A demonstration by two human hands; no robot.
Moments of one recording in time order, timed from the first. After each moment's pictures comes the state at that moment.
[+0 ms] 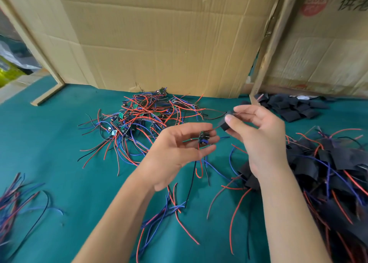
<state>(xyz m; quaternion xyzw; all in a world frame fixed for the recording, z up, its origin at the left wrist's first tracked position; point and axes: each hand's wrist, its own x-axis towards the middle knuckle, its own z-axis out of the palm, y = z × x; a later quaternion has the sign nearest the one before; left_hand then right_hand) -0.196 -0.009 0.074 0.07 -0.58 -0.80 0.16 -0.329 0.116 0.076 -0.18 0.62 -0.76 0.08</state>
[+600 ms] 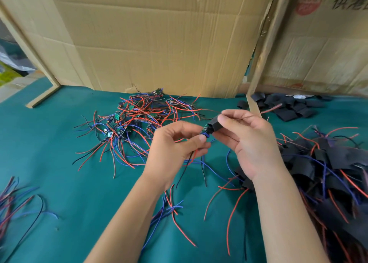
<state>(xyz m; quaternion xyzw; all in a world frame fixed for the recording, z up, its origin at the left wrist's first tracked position) -0.210 0.000 0.071 0.18 -0.60 -0.73 0.26 -0.323 0.115 0.079 -0.14 0.52 -0.81 0.23</state>
